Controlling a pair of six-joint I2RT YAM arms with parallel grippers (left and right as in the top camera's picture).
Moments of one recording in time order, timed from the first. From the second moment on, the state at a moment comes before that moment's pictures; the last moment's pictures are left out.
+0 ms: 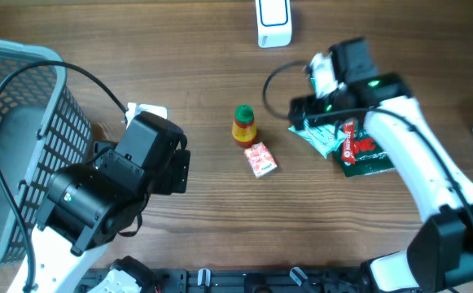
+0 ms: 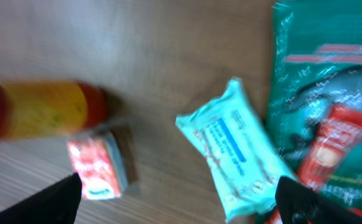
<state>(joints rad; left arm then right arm) -0.58 1.11 1.42 -1.44 -0.38 -0.36 0.27 1.64 1.29 -0.86 -0.16 0.00</state>
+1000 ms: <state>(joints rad) -0.58 1.11 1.42 -1.44 -0.38 -0.36 0.39 1.80 0.98 -0.45 0.38 -0.02</state>
